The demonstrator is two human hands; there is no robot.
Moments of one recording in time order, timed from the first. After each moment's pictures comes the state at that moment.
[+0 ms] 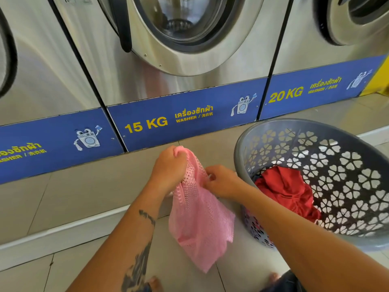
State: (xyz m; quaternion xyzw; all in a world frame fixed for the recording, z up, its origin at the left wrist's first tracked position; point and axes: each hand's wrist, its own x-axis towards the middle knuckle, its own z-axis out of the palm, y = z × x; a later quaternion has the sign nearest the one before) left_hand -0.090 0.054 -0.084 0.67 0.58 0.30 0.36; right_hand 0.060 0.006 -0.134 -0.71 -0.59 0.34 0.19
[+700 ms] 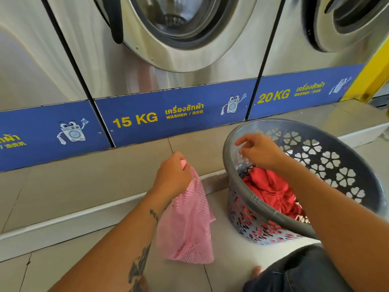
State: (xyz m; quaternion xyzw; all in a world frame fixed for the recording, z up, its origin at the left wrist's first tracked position) left_hand -0.073 0.046 -0.129 0.73 0.57 0.21 0.30; right_hand 0.176 -0.004 -0.093 -0.77 -0.54 0.23 0.26
